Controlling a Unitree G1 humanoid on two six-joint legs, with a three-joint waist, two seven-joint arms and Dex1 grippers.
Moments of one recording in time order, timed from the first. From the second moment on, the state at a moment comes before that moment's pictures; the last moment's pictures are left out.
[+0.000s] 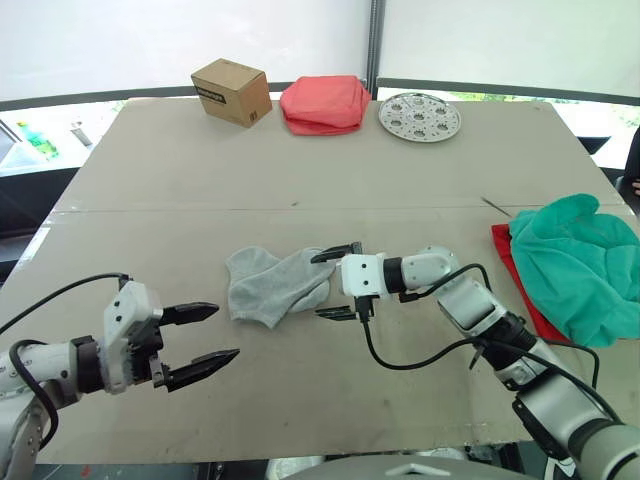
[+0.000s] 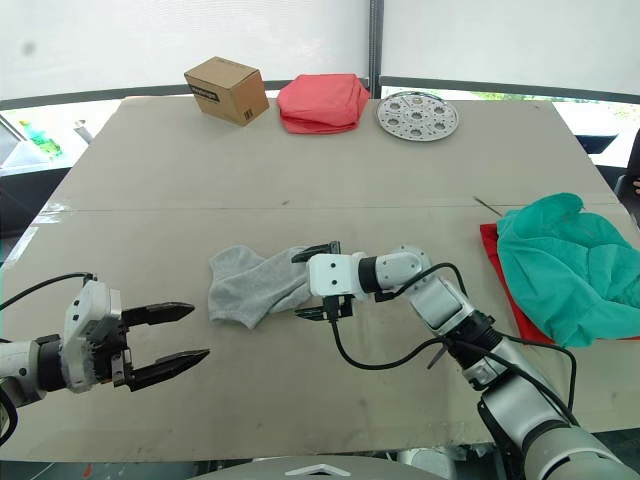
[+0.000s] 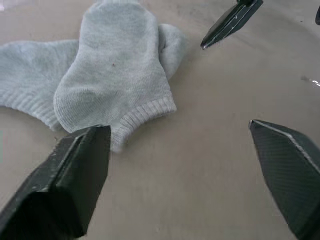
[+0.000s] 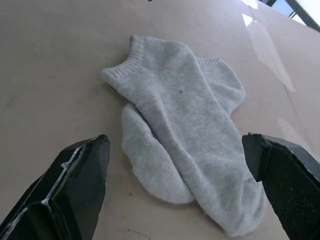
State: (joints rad) left arm 0.42 0.86 0.53 -0.39 -0.59 0.43 -1.19; right arm -0.62 -0.26 0.55 0.18 -0.04 -0.05 1.00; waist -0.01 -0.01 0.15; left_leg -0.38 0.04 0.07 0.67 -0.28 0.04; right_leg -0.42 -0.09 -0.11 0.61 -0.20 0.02
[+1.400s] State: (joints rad) left arm 0.51 0.84 0.70 -0.53 -1.05 0.76 -1.06; right arm -0.95 0.14 -0.65 0.51 0.42 1.60 0.33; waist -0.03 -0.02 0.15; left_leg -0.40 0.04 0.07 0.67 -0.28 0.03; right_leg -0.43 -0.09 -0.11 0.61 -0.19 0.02
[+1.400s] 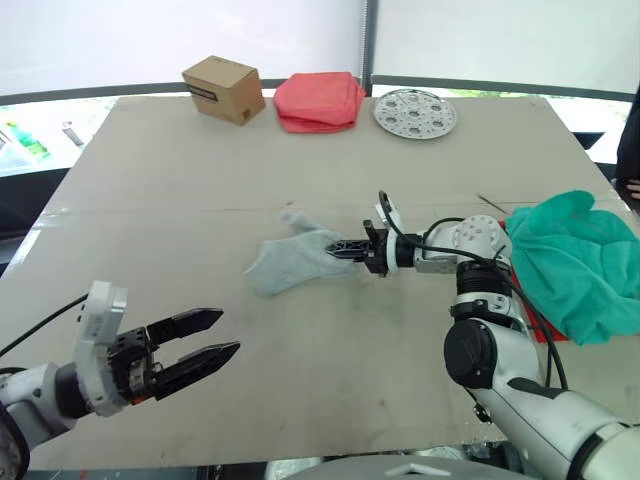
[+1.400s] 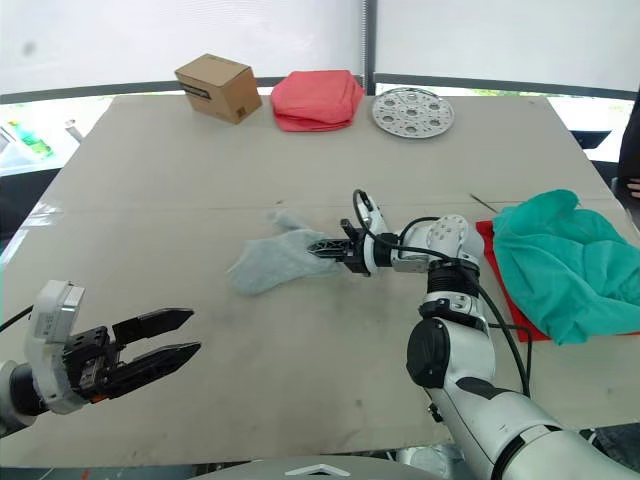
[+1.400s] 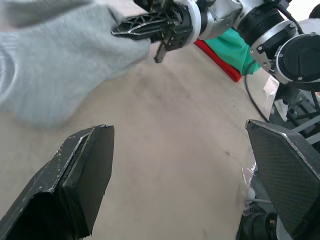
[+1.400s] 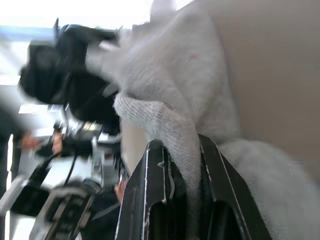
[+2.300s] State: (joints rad) left arm -0.11 0.70 0.10 -0.29 -0.46 0.55 -0.67; right arm -0.54 -0.36 0.26 -0.26 0.47 1.01 0.52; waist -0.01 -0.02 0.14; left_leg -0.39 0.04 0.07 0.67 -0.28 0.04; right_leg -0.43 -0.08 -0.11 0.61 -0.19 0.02
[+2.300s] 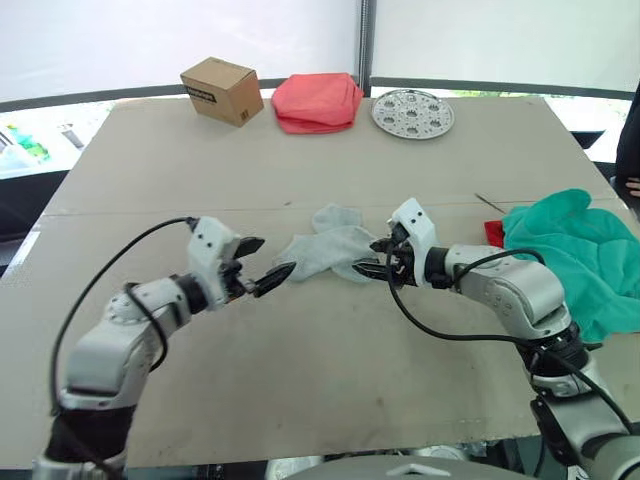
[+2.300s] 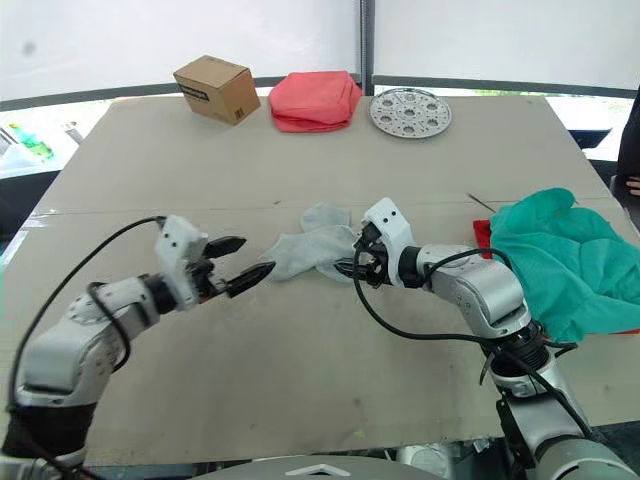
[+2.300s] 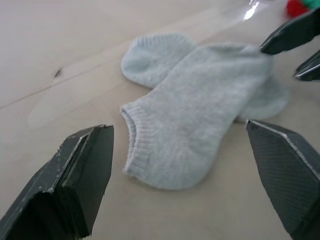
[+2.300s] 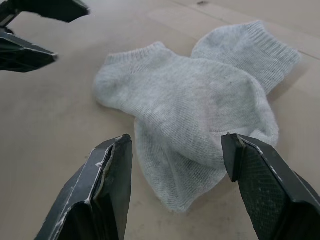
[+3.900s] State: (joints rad) left arm 0.06 0.54 0.45 -0.31 -0.55 0.66 -0.46; right arm -0.90 -0.39 0.71 0.44 0.04 -0.06 1.41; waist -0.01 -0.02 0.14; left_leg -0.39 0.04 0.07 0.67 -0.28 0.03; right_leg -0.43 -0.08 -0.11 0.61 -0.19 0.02
